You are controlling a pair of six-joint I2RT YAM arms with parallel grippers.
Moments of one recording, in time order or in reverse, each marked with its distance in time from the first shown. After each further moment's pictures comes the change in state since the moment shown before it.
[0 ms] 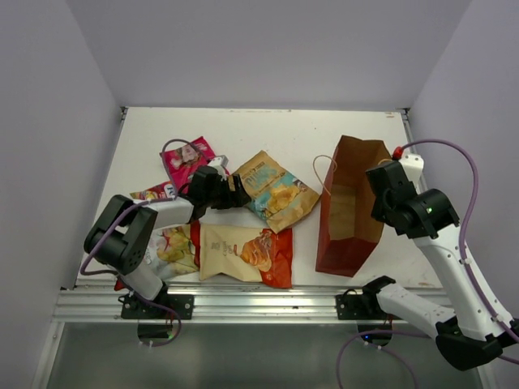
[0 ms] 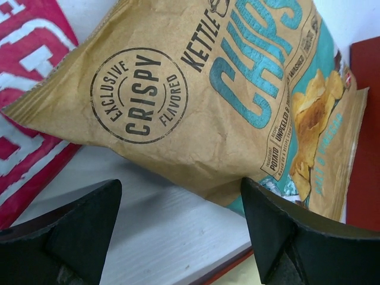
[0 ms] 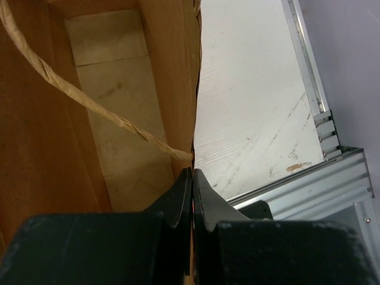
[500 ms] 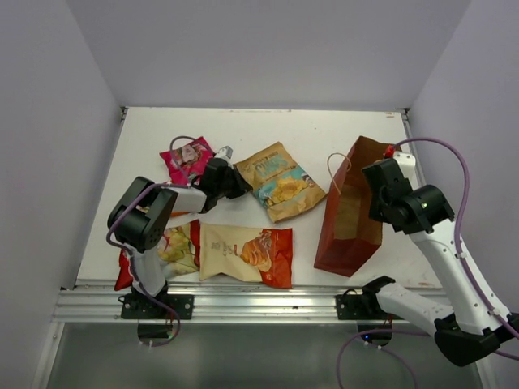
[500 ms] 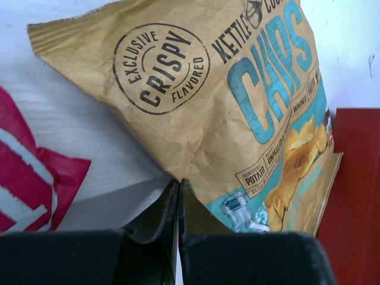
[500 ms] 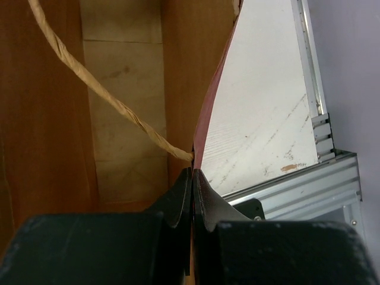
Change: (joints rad) left arm -0.018 0.220 0.141 0.162 -0.022 -0.199; right arm 0.000 0.028 0.000 0.001 -0.037 -0.062
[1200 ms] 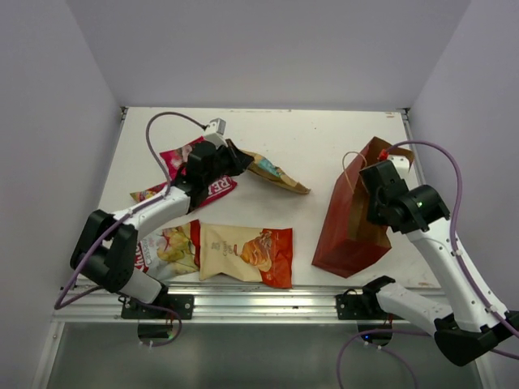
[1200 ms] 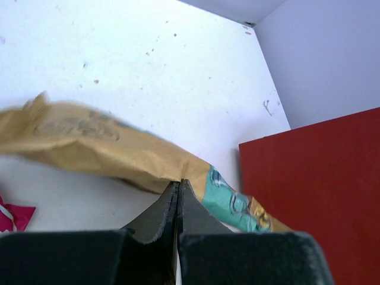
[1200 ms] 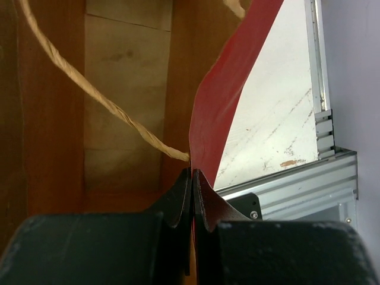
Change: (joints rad) left arm -0.033 -0.311 0.042 -0.047 -0.053 0.054; right arm 0.000 0.004 -0.033 0.000 -0.044 -0.036
